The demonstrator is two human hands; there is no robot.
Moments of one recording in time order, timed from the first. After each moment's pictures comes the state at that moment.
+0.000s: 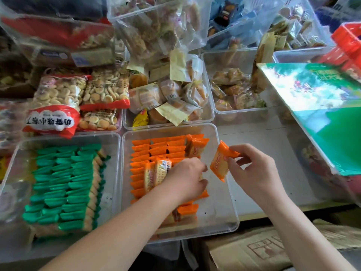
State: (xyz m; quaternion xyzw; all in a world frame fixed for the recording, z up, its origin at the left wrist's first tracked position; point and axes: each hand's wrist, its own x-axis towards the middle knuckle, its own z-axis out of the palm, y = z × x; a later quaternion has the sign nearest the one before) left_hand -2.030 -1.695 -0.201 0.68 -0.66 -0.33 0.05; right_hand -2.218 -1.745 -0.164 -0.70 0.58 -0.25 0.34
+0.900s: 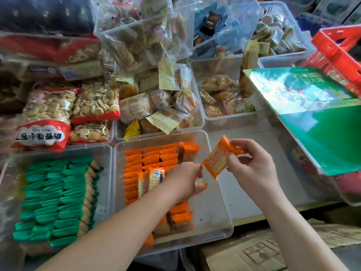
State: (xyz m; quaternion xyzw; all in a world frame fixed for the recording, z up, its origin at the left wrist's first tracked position) left_hand -2.039 -1.722 -0.209 0.68 -0.65 -0.34 0.04; right_hand -2.219 -1.755 -0.145 -0.59 0.60 -0.35 0.42
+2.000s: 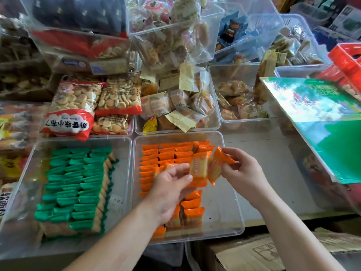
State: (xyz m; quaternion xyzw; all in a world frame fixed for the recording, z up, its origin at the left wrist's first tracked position) left_hand -2.007 -1.646 -0.183 0.57 -0.09 -0.63 0.53; right_hand -2.183 -1.740 -0.150 -0.62 0.60 -0.21 0.47
